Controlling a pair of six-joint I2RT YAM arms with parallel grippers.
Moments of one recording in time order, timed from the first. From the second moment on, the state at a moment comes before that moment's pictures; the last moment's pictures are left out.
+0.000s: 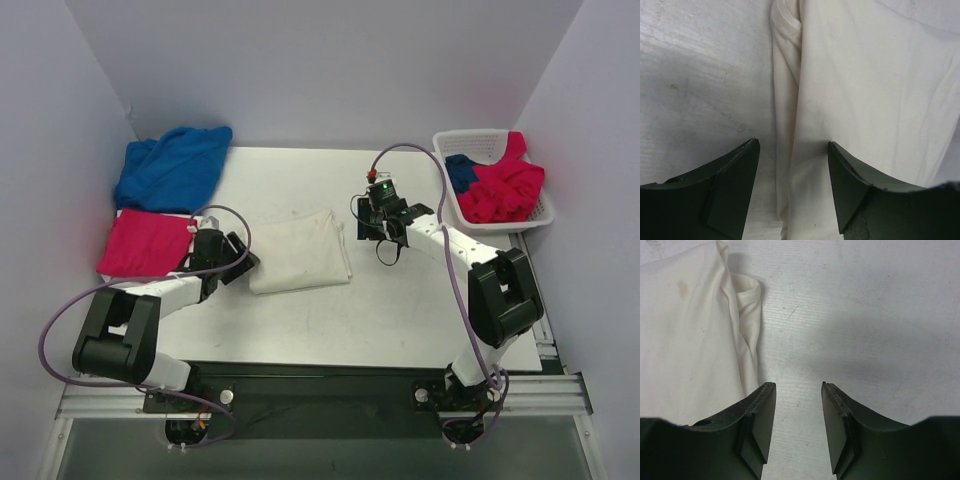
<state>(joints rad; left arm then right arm) -0.24 1.44 0.55 0.14 0.03 -0.78 0.47 1.69 1.17 -0.35 0.16 0.33</state>
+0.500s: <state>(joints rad) -0.21 1.51 0.65 0.04 0.08 -0.75 0.47 1.70 1.17 -0.35 0.17 0.34</state>
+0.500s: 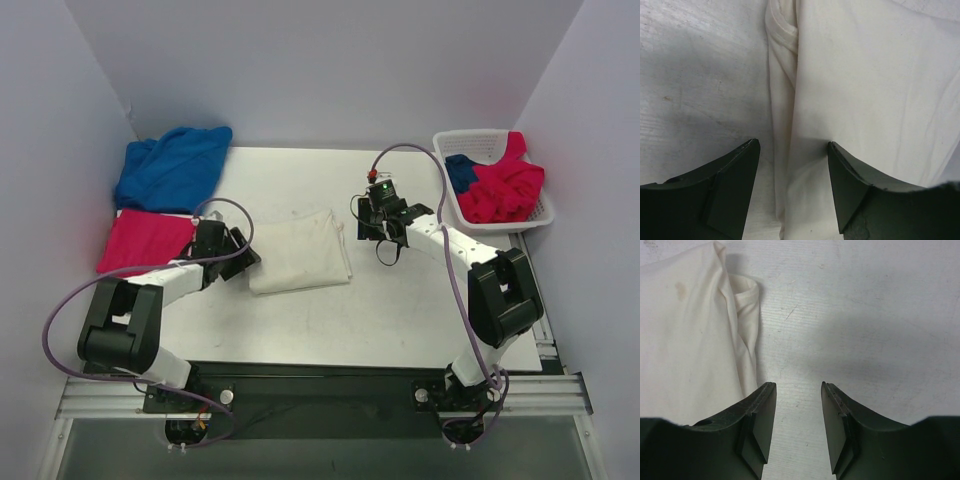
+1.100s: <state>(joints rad) -0.21 1.66 0.70 0.17 0.22 -0.75 0.47 1.70 1.17 -0.35 0.19 0.34</state>
